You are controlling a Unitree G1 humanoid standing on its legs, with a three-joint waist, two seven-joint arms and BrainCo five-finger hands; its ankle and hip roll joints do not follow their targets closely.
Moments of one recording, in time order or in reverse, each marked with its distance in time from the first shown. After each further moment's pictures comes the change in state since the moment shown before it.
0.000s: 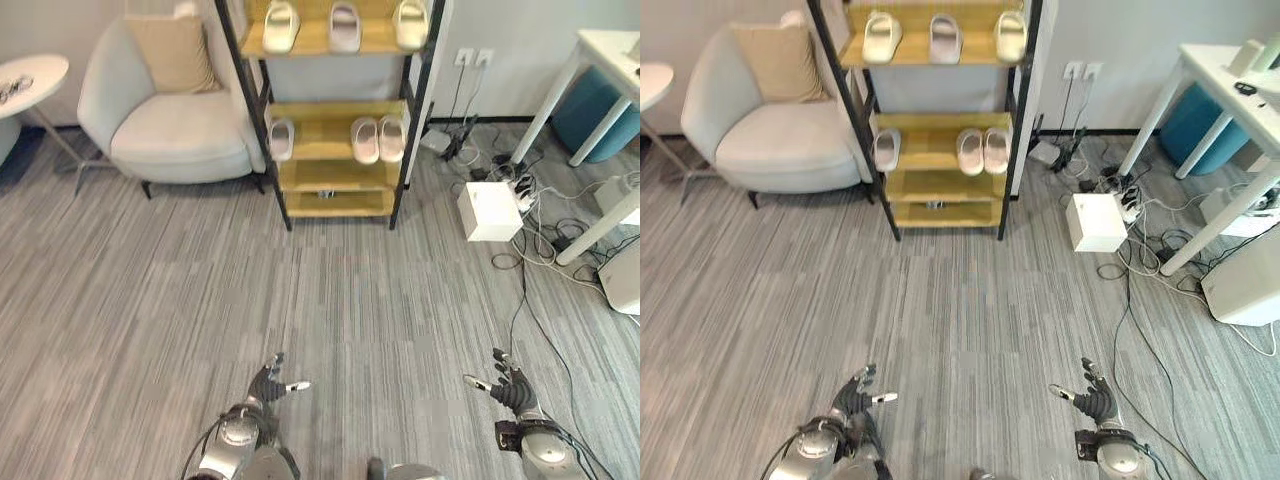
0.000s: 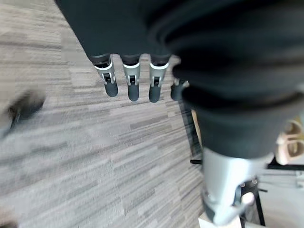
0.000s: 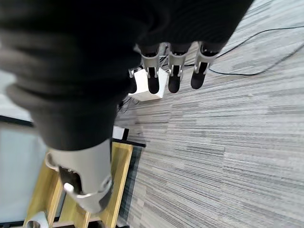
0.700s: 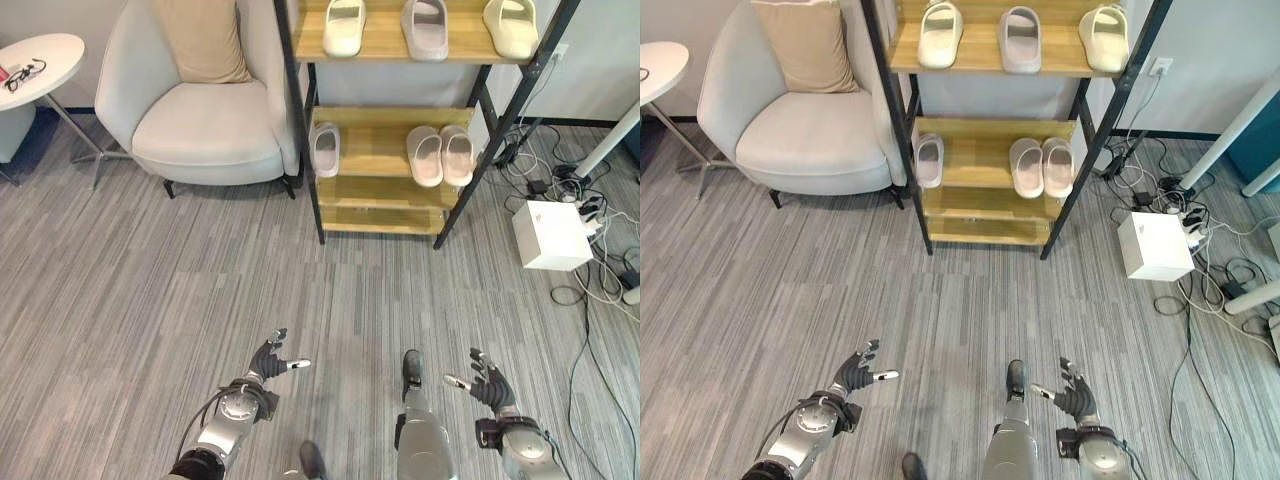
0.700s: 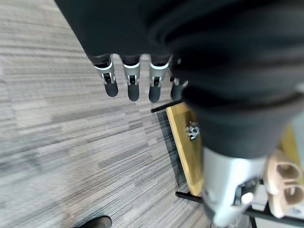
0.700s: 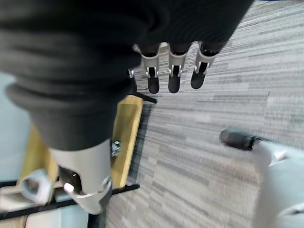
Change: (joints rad) left arm -0.058 0.035 -0.042 -0.048 0.007 0.010 -0.017; right arm -0.006 0.058 0.022 -0.008 0.000 0.015 0.029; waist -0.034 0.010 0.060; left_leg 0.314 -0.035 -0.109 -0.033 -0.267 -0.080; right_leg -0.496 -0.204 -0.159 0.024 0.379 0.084
